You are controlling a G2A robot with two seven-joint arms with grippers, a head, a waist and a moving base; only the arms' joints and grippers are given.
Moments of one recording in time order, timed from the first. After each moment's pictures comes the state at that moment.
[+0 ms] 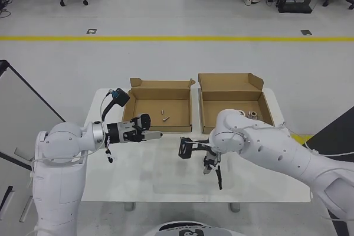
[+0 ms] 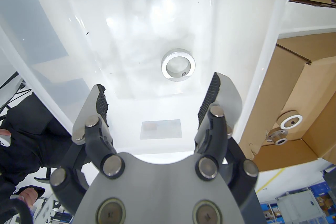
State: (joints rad) left arm 1.40 -1.28 -1.62 -1.94 0.15 -0.34 -1.37; right arm -0.64 -1.00 0.34 -1.70 -0.53 -0.32 1.49
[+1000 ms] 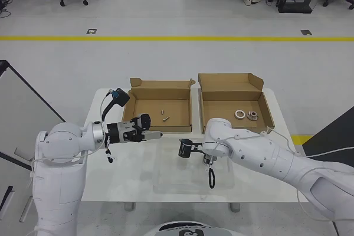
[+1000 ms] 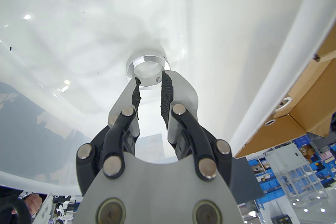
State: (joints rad) left arm 1.40 -1.28 -1.62 -1.94 0.15 -0.34 -1.37; right arm -0.66 -1.09 0.27 -1.59 -0.78 -0.24 1.50
